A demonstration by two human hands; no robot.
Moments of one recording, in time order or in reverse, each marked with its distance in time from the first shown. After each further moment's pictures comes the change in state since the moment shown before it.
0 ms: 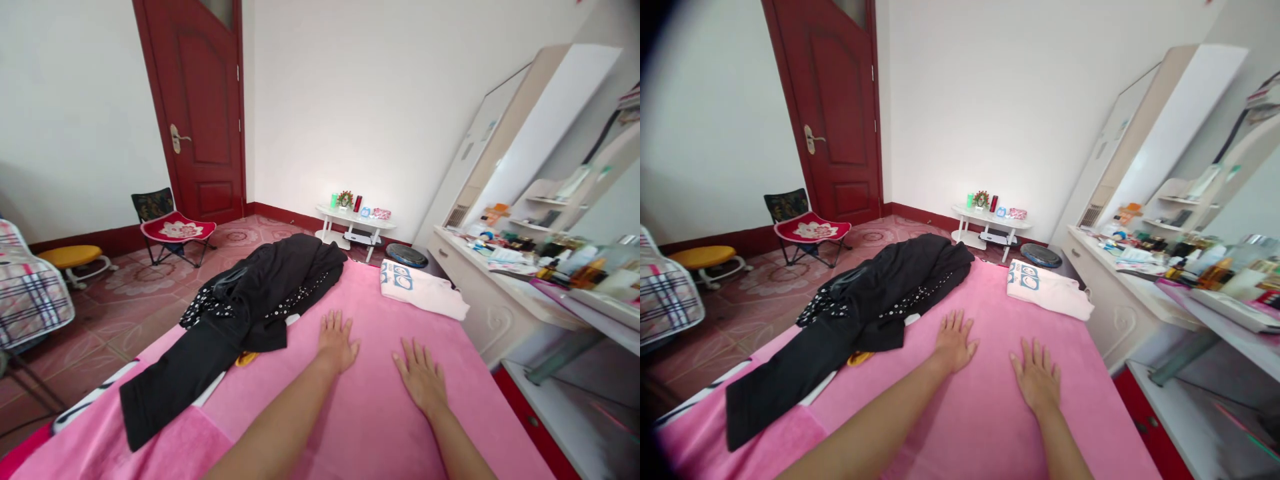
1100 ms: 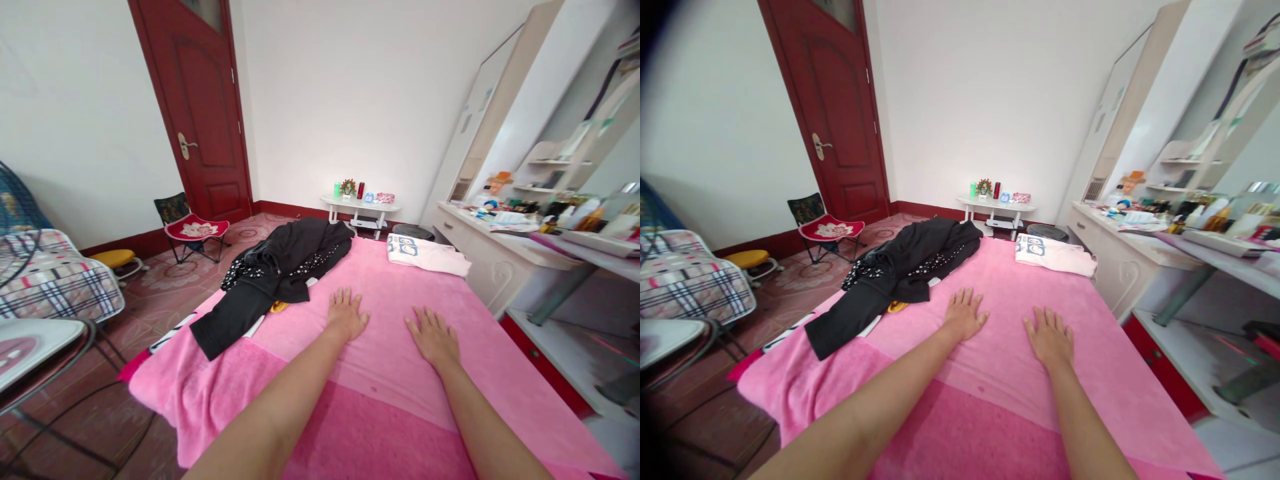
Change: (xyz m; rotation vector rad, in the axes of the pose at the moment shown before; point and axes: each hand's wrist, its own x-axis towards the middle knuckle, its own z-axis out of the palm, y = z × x) left_hand -0.084 0.000 -0.011 0.040 -0.022 0.024; right_hand -0.073 -0.004 -0.001 0.072 0.106 0.014
